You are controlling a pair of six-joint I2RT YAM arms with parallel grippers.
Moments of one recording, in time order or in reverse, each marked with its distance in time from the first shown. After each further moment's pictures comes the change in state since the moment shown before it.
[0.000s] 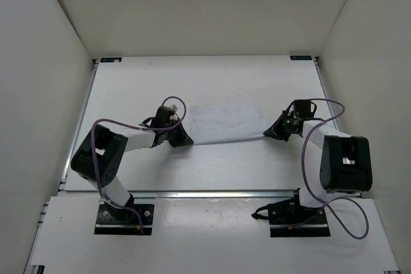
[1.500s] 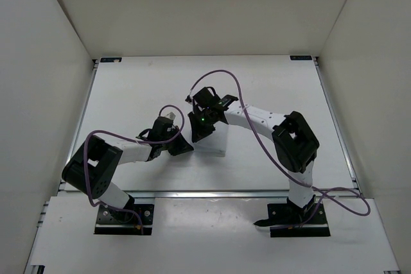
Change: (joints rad) left arm -0.095 -0.170 -0.249 0.176 -0.047 -0.082; right arm 0.840 0.376 0.756 -0.437 0.079 -0.335
